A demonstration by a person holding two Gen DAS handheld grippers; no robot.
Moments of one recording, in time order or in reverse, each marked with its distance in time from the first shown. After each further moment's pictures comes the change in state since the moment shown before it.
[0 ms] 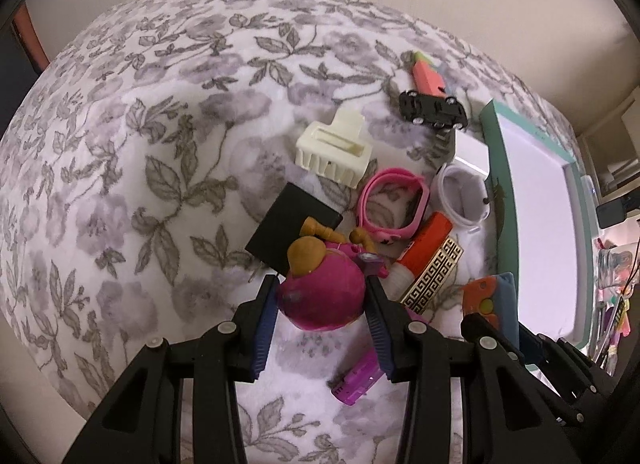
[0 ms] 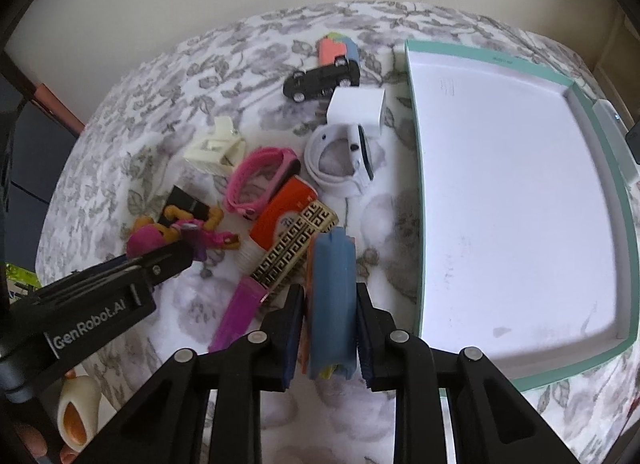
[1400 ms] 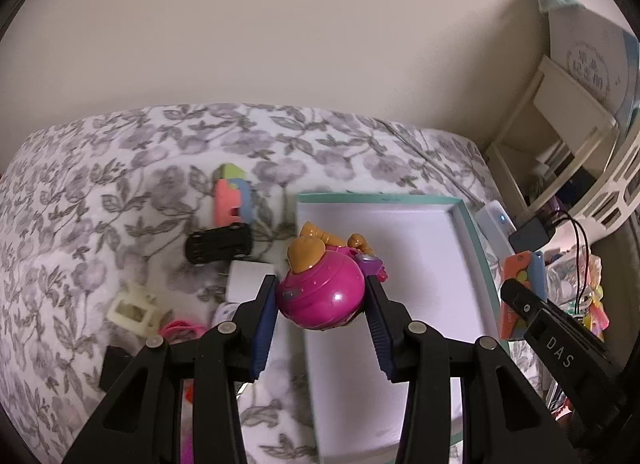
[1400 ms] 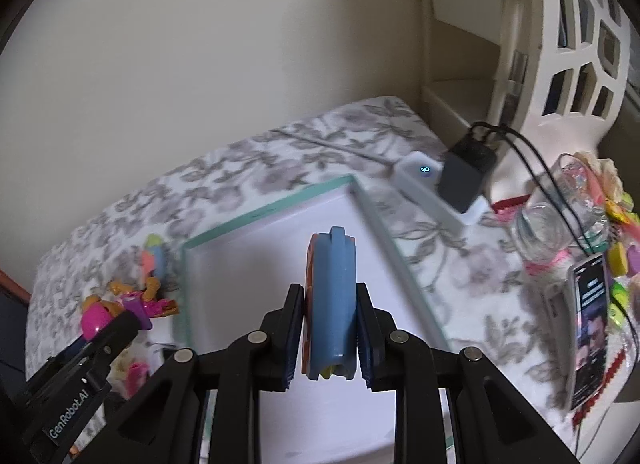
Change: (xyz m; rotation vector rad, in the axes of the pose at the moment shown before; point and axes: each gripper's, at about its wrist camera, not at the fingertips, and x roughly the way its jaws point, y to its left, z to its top) left arm -0.020 -0.186 0.058 0.256 -0.225 -0.130; right arm -0.087 -0.174 0.065 0.397 -0.308 -0.245
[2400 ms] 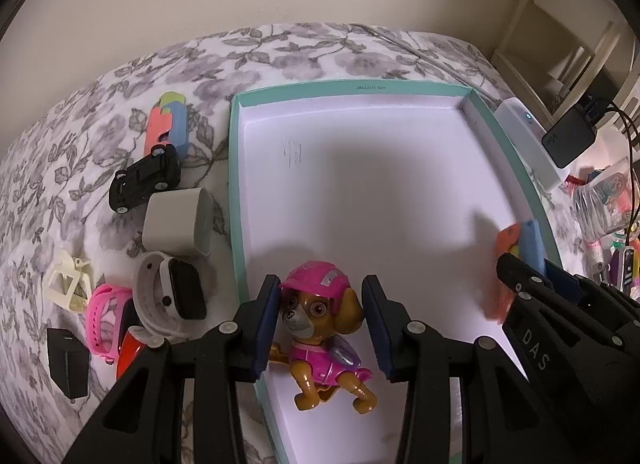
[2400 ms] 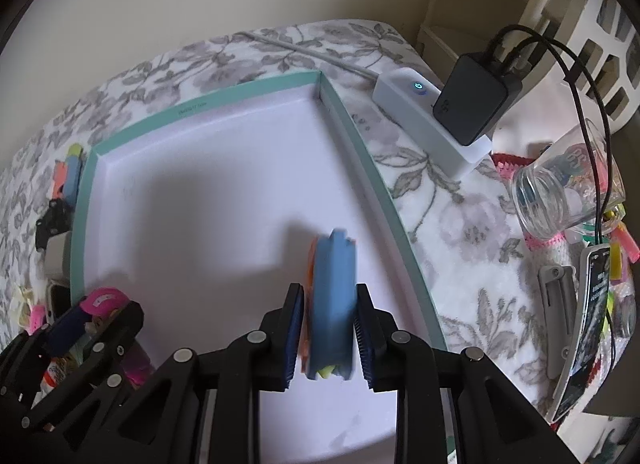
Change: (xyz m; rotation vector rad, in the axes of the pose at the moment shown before) left arm 0.078 -0.036 -0.048 0.121 0.181 0.061; right arm 0.080 -0.012 -0.036 -0.144 0.199 -0.171
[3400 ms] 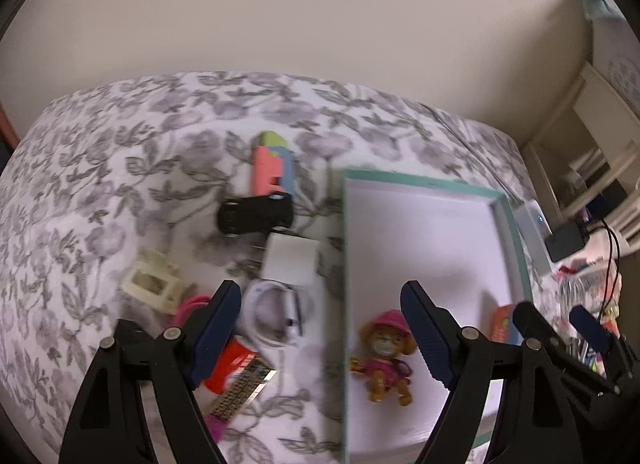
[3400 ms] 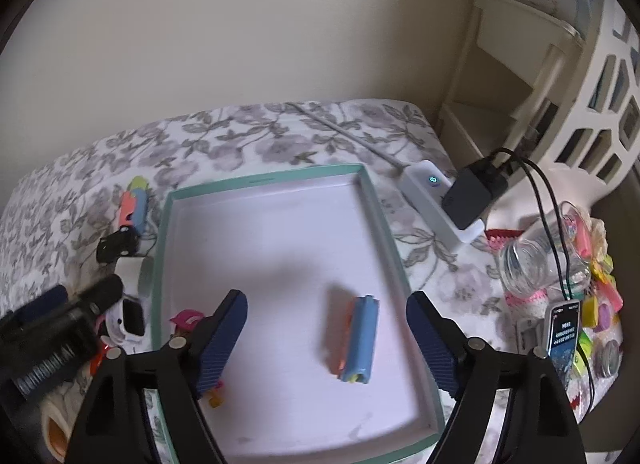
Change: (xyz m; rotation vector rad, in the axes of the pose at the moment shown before) left arm -0.069 0.080 0.019 -0.235 -0.113 0.023; right arm -0.075 0.023 0.009 -0.099 -0.188 0.057
